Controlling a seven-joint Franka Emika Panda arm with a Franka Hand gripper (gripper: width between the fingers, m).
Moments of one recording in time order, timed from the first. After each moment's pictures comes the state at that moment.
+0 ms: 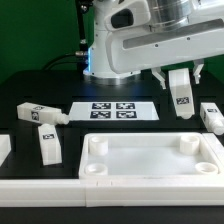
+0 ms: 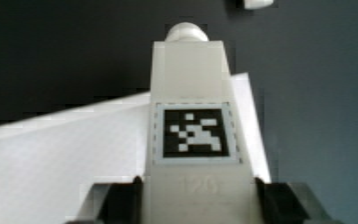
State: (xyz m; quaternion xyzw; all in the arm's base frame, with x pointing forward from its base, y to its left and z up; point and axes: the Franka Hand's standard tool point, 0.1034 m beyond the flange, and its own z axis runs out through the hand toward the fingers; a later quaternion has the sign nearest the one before) arm 0.546 0.083 0.125 -0.98 0.10 0.08 0.12
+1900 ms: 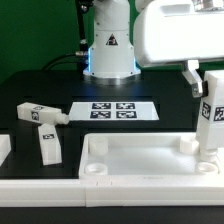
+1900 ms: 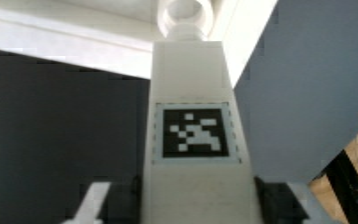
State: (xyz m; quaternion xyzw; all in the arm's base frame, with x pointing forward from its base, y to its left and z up) arm 0.634 0.112 0.138 -0.97 -0.12 -0.21 0.03
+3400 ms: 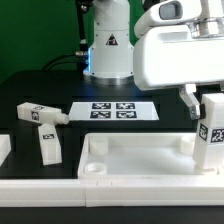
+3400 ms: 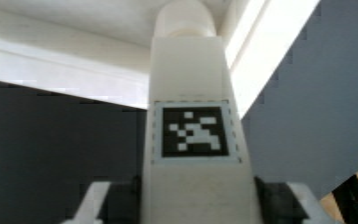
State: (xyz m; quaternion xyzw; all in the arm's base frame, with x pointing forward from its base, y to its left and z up) arm 0.634 0.110 0.109 -0.96 -0.13 -0.23 0.02
